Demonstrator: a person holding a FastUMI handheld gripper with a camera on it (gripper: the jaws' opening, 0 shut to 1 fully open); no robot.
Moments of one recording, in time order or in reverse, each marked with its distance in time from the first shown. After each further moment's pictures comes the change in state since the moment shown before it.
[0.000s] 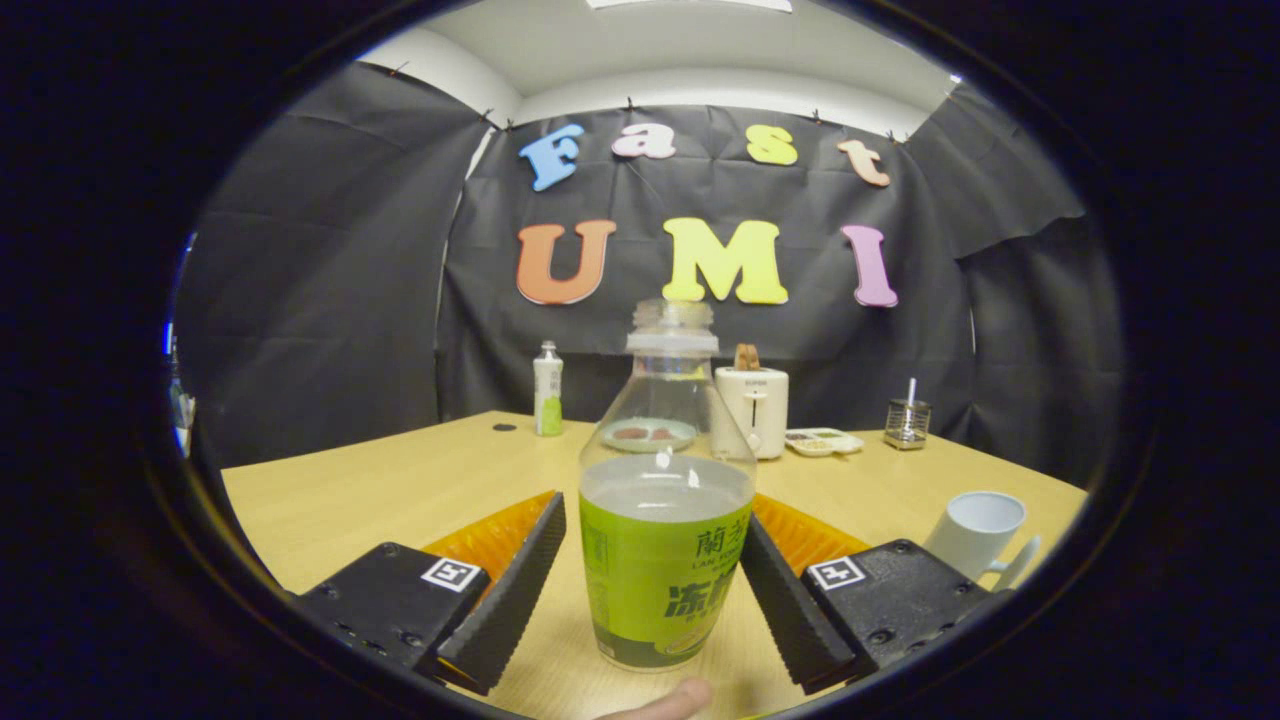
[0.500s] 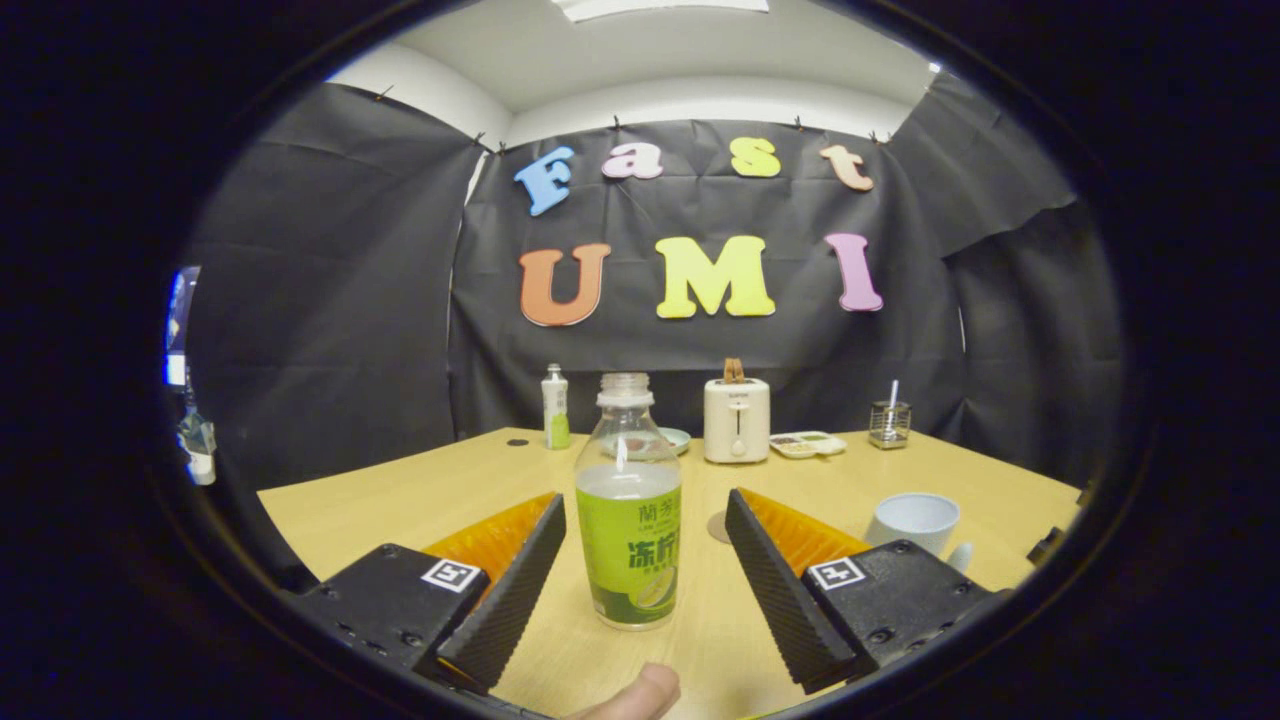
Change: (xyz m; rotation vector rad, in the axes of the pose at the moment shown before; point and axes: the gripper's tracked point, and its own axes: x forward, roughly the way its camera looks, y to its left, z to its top) arm -0.061 -0.007 0.015 0.038 -0.038 0.077
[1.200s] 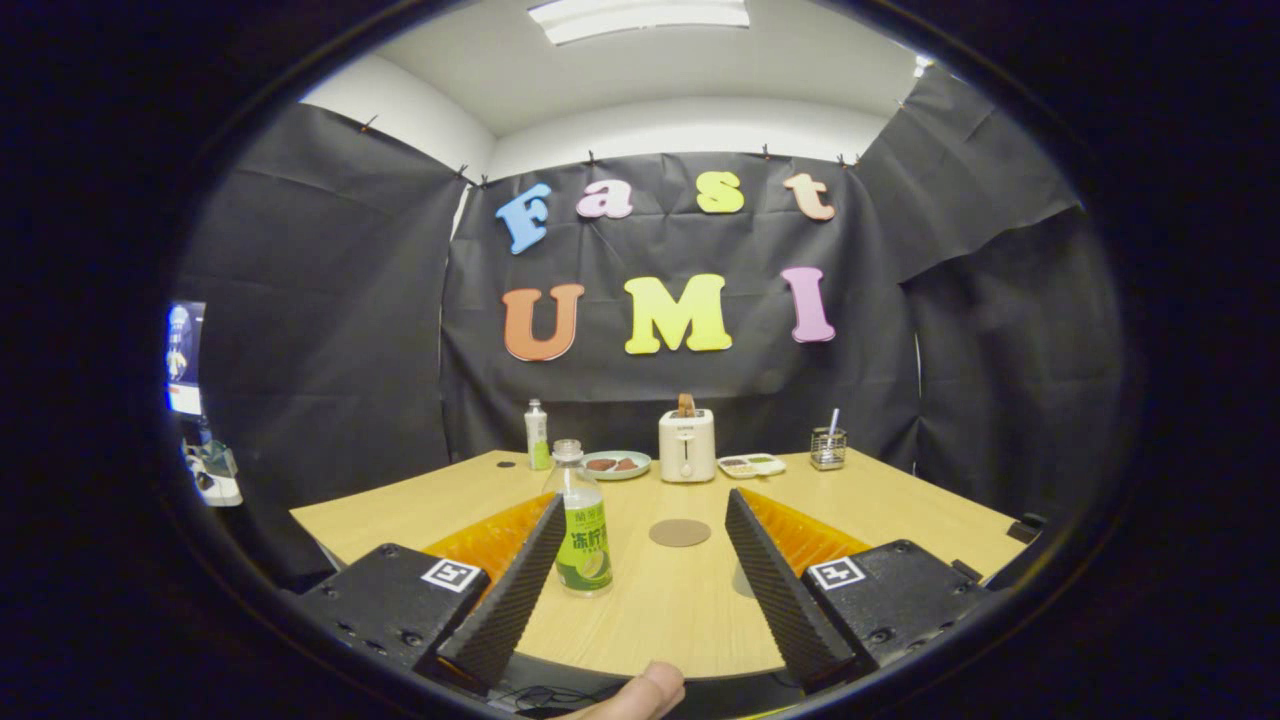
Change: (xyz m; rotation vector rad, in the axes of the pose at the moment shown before) arm -0.130 -0.053 0.056 0.032 -0.069 -0.029
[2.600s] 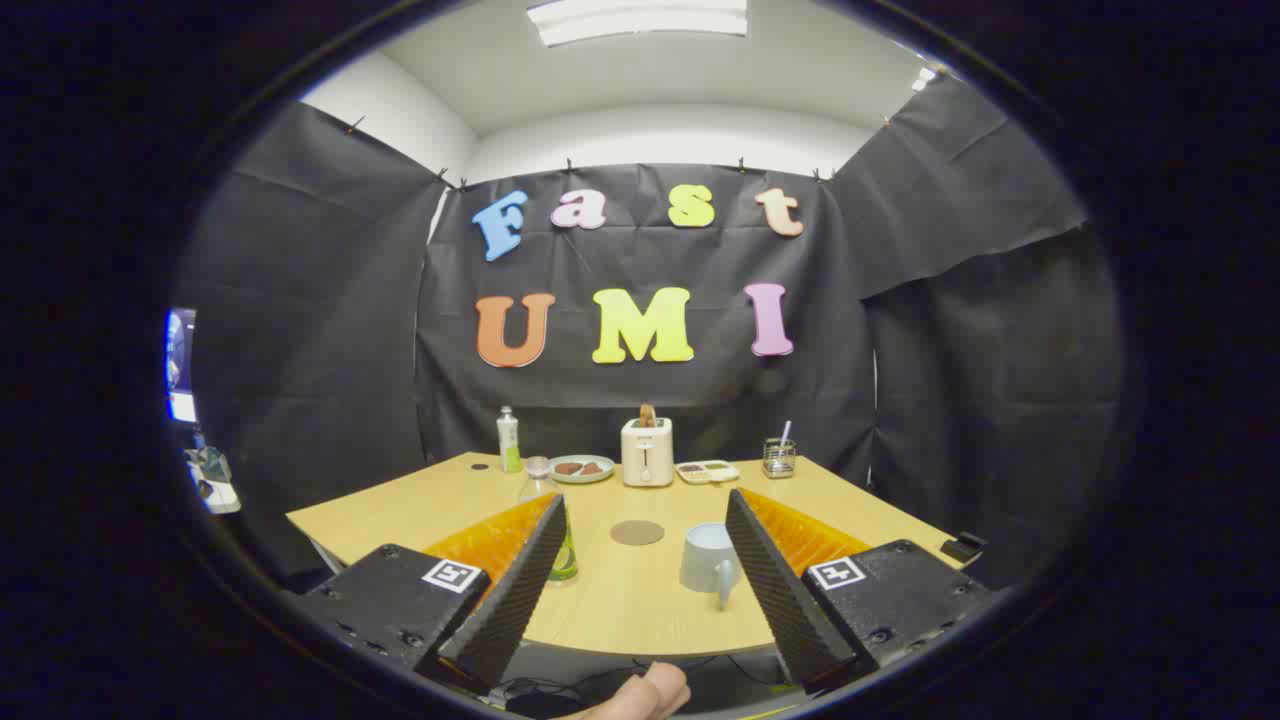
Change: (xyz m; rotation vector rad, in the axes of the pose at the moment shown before) arm -0.083 -0.033 0.048 -0.044 0.009 -0.113
